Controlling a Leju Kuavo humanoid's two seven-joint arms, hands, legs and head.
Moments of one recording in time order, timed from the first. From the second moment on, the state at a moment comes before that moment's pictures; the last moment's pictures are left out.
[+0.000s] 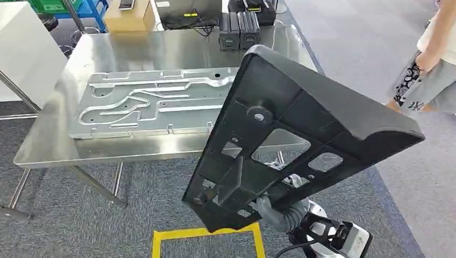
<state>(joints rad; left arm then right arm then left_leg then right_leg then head) -0.08 0.01 1.20 -0.22 -0.95 -0.04 -0.25 -0.09 -0.07 0.39 -1.87 0.06 0.31 -0.62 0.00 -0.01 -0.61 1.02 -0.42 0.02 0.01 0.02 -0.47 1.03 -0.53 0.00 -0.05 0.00</state>
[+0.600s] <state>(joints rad) -0.08 0.00 1.21 -0.22 -0.94 -0.04 -0.26 -0.07 -0.08 0.39 -1.88 0.07 0.28 -0.62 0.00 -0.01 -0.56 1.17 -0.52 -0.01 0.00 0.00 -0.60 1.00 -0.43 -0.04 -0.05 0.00</state>
